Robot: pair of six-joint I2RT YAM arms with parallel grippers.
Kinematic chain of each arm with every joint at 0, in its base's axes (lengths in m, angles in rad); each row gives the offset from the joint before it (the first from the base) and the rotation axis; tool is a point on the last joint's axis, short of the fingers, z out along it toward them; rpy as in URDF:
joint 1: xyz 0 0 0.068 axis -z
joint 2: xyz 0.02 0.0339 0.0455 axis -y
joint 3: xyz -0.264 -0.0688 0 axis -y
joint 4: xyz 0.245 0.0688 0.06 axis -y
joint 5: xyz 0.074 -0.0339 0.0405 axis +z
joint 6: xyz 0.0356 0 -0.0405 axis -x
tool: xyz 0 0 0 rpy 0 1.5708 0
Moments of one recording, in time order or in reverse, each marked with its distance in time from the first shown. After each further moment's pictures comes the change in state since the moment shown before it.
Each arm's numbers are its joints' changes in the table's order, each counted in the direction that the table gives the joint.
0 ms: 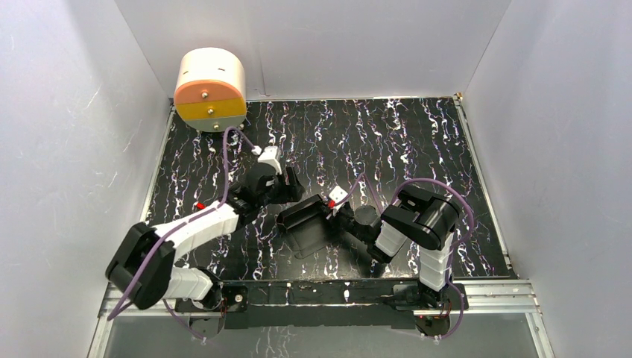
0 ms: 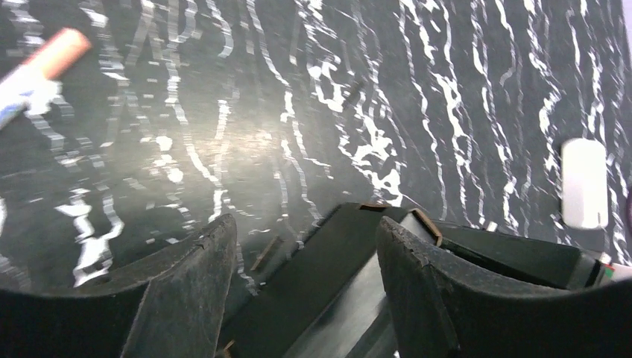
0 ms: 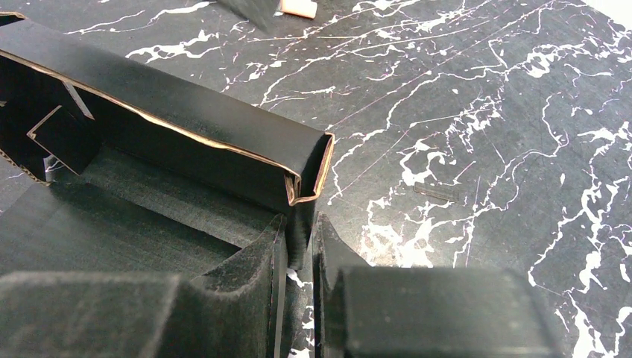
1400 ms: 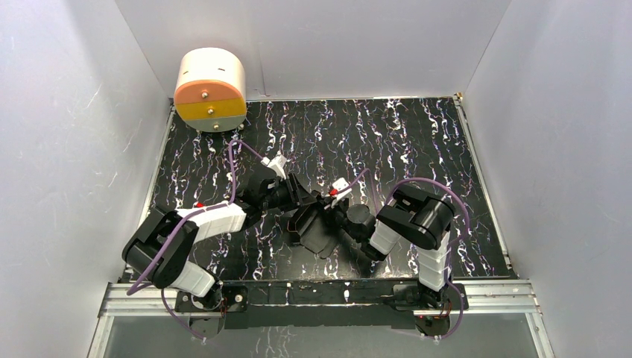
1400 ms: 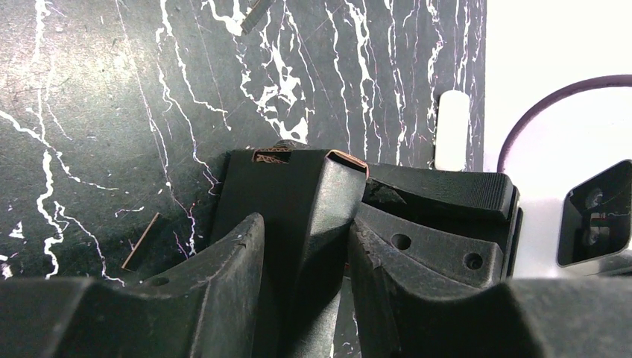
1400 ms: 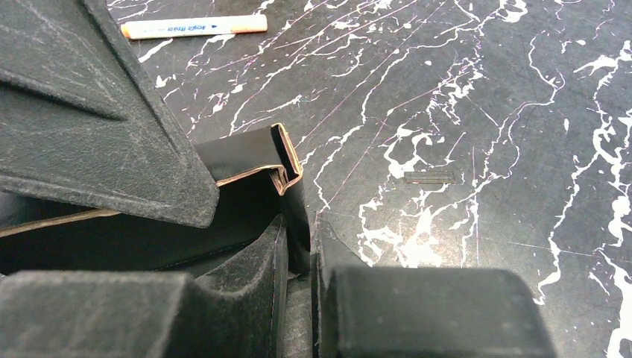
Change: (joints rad) left arm -0.043 -0.199 -0.052 0.247 -0.427 0.293; right arm -0.024 -0.028 0.068 -0.042 -0.190 -0.221
